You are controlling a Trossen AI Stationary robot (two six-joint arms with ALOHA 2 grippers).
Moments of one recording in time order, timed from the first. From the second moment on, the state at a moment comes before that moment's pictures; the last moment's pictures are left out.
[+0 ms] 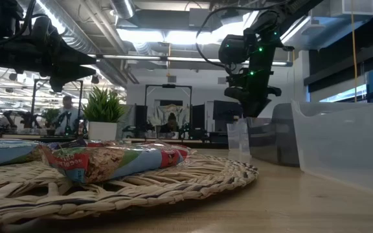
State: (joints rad) left arm 0.36 0.01 0.01 0.01 -0.03 -0.35; right arm -0.46 1.72 1.21 -0.74 0.34 0.41
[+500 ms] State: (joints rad) left arm 0.36 0.01 0.01 0.01 -0.03 -0.35; right arm -0.34 1.72 1.46 -0.70 0.19 0.12
